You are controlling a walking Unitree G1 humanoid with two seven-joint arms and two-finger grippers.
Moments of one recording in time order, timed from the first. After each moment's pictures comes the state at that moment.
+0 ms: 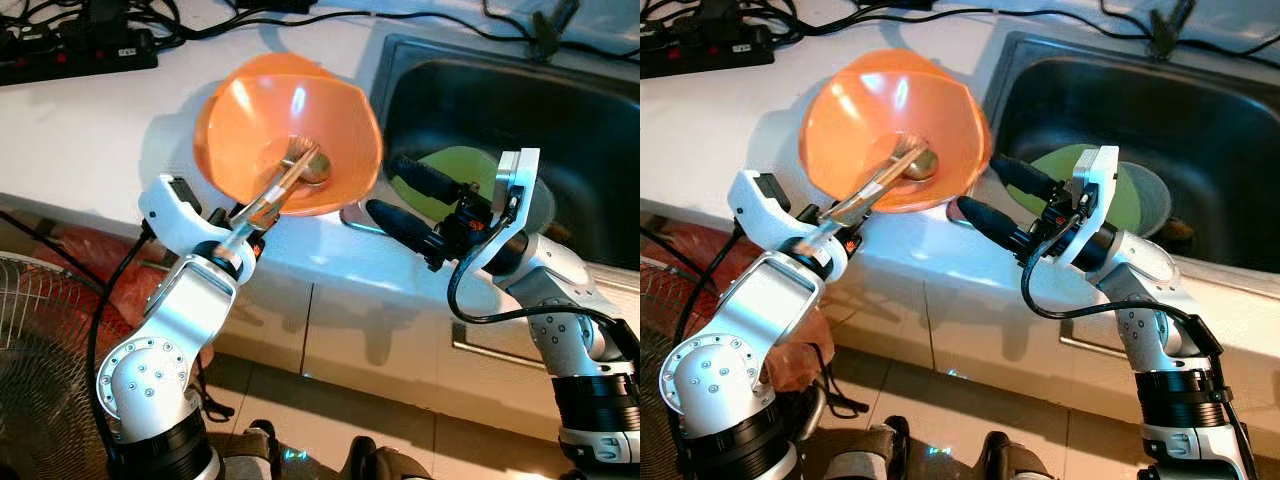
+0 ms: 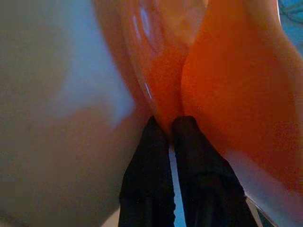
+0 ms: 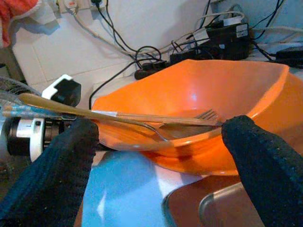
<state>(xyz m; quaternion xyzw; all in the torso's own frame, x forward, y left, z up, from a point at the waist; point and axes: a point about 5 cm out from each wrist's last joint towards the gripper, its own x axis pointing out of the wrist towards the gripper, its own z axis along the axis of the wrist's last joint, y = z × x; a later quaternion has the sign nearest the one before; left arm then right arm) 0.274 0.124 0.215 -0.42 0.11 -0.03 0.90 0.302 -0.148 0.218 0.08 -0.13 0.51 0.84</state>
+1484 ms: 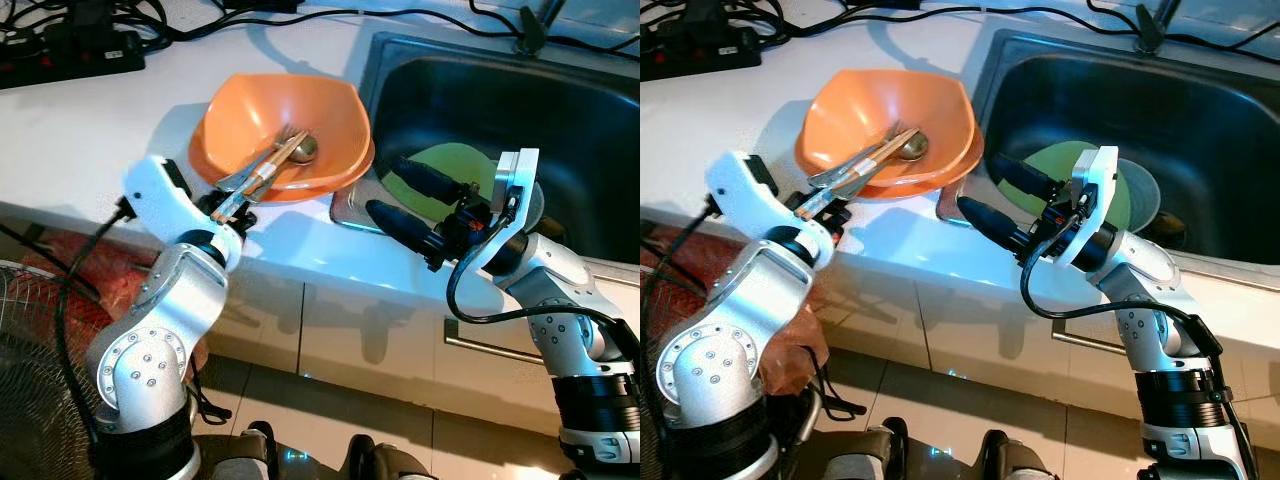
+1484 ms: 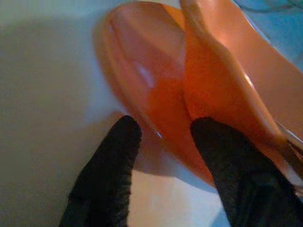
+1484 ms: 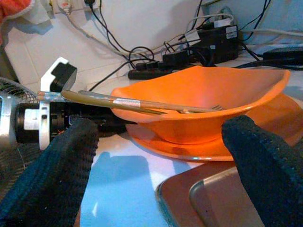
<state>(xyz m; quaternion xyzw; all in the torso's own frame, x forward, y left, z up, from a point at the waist) 0.279 0.136 0.226 -0.29 0.06 0.01 0.96 0.302 -0.148 0.218 0.08 -0.13 0.51 0.85</state>
